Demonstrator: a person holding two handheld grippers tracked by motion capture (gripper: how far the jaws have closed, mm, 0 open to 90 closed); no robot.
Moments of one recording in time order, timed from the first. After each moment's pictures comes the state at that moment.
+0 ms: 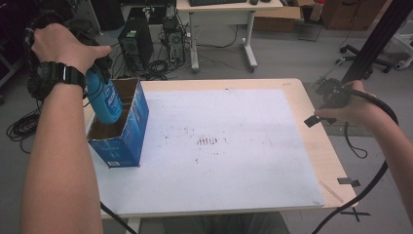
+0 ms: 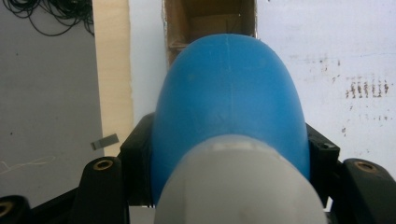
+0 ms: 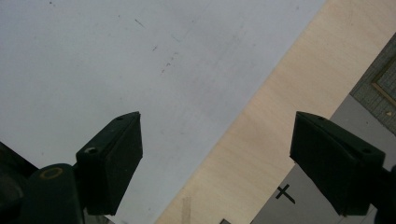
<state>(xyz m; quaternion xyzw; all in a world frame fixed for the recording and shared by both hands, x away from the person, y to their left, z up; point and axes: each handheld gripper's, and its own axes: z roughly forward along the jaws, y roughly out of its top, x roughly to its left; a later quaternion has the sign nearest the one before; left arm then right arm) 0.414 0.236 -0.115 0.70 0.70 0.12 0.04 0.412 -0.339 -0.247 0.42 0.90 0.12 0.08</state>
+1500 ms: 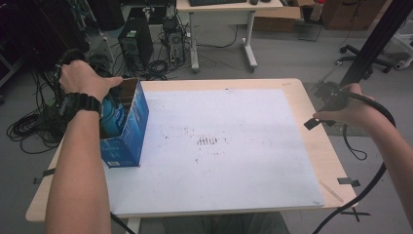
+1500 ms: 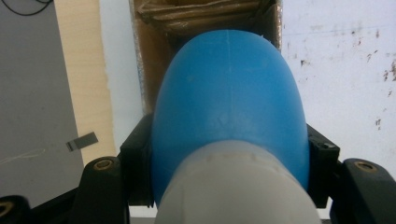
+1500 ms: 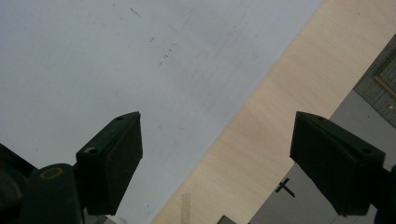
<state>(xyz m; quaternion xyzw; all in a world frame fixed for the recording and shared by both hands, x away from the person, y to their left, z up) 0.426 0.241 -0.198 0.71 0.69 0.08 0.01 0.413 -0.339 -0.257 0.42 0.90 0.11 0.07</state>
